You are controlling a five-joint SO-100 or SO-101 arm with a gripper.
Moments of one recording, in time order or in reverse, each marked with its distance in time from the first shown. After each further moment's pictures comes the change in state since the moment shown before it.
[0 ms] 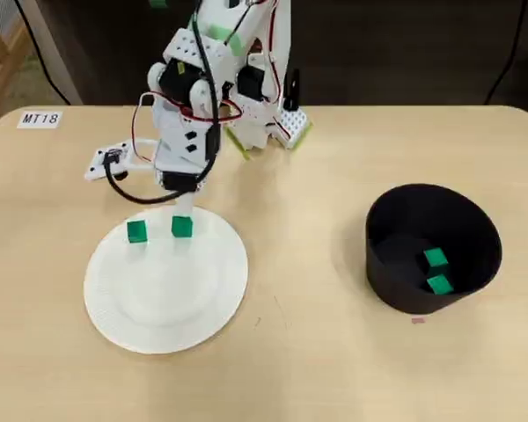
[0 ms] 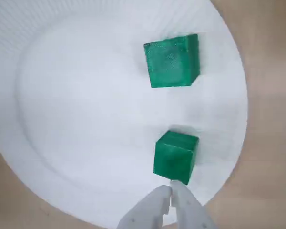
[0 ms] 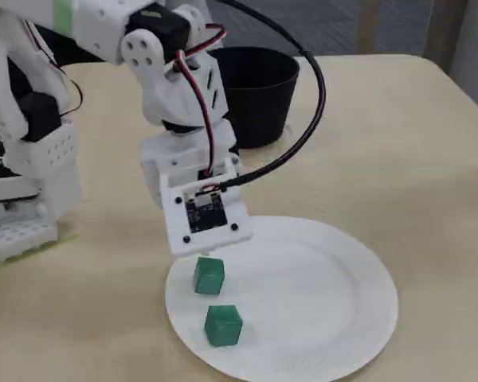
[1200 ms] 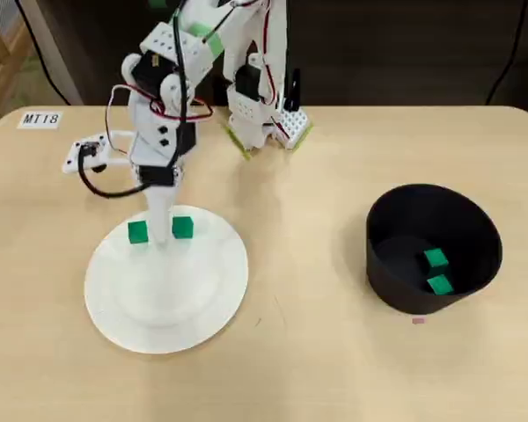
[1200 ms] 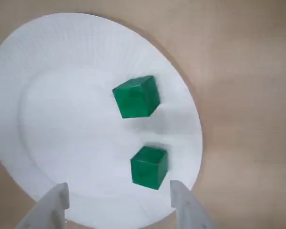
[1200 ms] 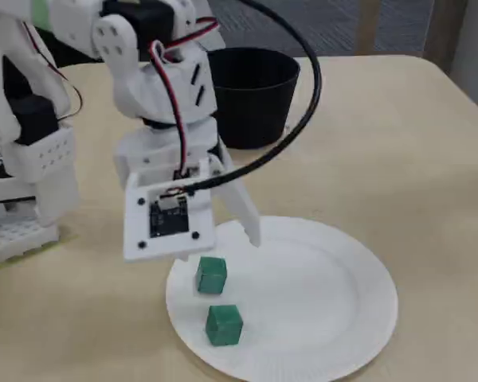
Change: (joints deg) arm 7.4 2.0 -5.4 8.9 -1.5
